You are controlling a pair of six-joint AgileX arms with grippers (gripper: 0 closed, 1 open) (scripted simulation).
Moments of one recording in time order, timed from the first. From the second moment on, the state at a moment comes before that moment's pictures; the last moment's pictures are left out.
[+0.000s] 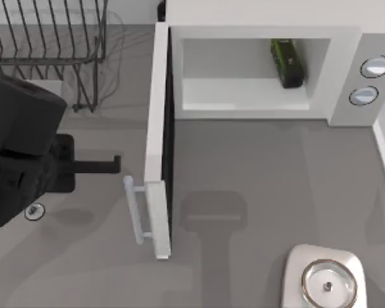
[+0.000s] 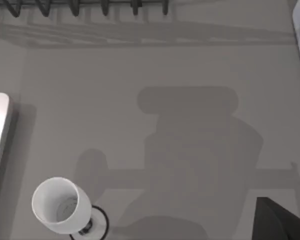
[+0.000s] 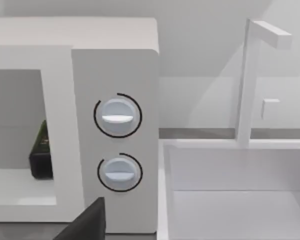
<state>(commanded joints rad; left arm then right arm) -0.60 1.07 0.76 -0.54 -0.41 -0.41 0.00 0.00 0.00 0.00 0.00 0.00</state>
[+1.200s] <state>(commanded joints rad) -0.61 1.22 0.47 -0.09 -0.37 -0.40 0.00 0.00 0.00 0.00 0.00 0.00</state>
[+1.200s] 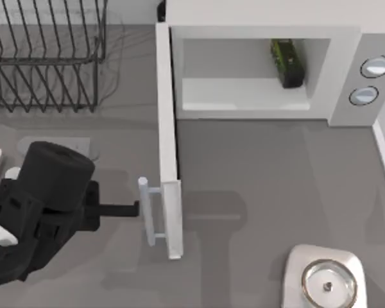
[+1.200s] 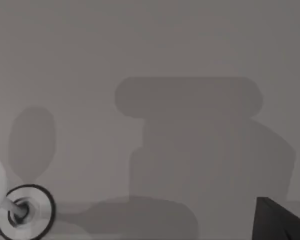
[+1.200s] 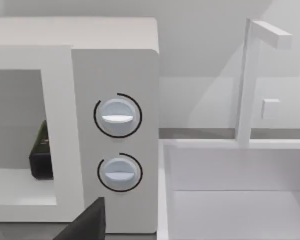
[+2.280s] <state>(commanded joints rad) -0.91 1.54 0.72 -0.17 -0.58 -0.71 0.00 0.00 0.00 0.00 0.00 0.00</state>
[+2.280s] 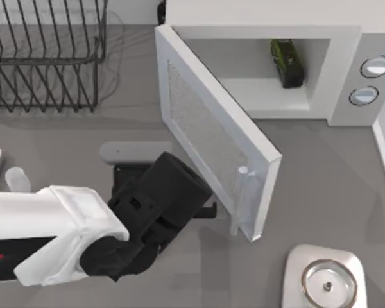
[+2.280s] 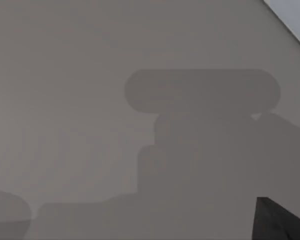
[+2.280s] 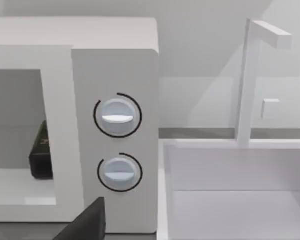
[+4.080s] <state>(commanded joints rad) -1.20 2.15 1.56 -0.58 -0.70 -1.02 0.00 0.00 0.00 0.00 0.00 0.00</state>
